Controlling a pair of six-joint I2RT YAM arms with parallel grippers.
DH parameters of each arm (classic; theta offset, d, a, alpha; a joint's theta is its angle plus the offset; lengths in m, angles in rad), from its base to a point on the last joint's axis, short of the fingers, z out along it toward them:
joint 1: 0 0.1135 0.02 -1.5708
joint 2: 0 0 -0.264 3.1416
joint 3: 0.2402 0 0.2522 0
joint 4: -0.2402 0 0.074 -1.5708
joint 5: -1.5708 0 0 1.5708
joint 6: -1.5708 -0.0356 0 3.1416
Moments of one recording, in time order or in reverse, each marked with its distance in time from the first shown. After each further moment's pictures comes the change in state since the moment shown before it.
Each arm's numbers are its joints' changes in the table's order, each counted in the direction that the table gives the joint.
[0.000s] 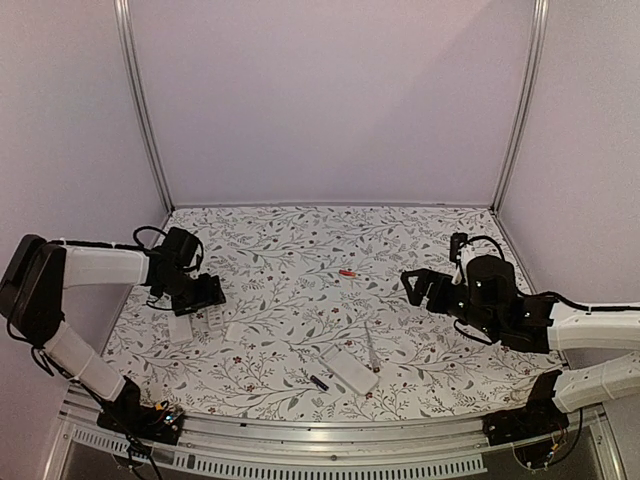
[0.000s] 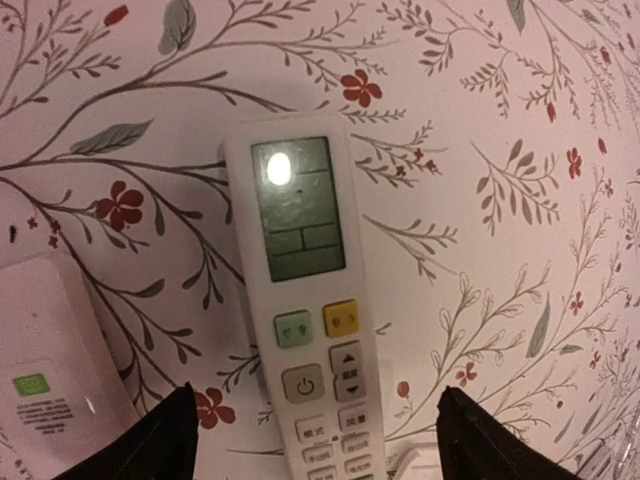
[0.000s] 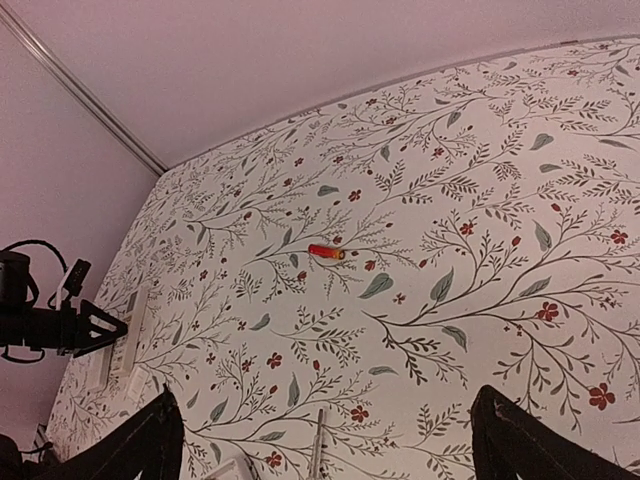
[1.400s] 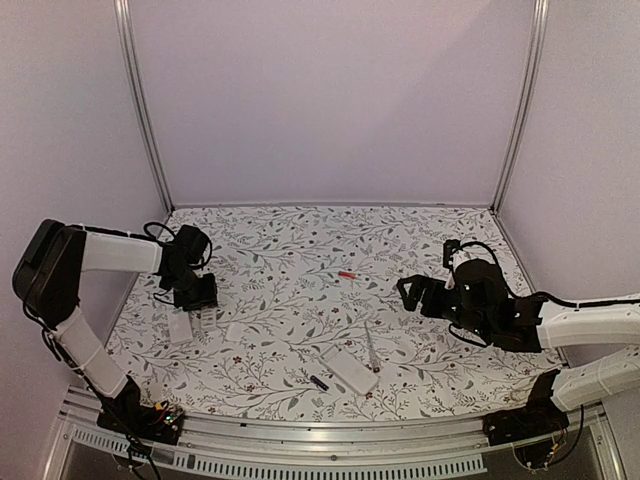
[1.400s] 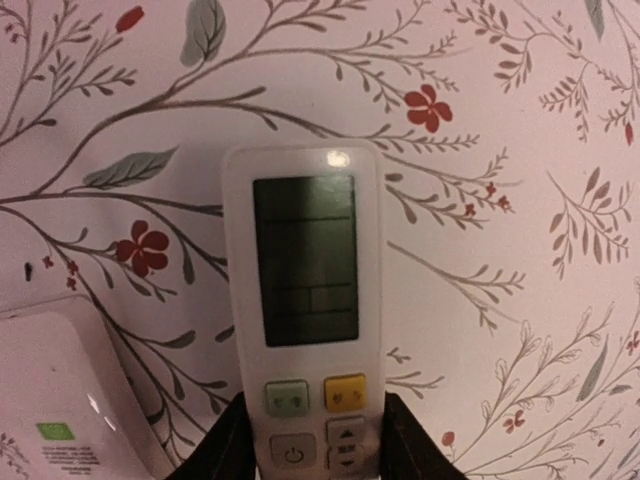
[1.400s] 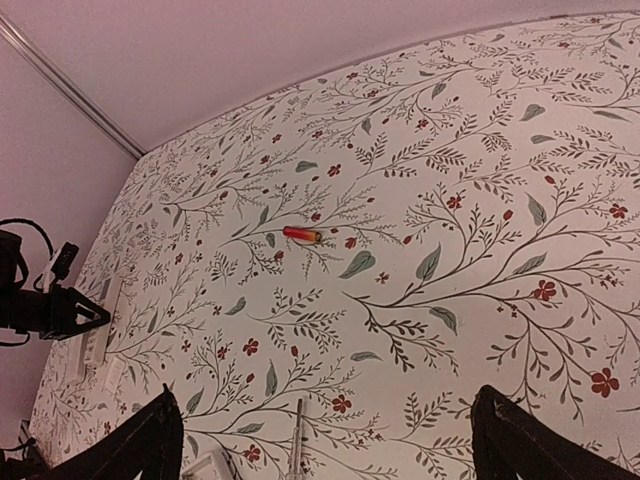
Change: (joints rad) left arm -0.003 0.145 0.106 -0.079 0.091 -0.016; right arm 0.000 0.084 -0.001 0.013 -0.006 -0.020
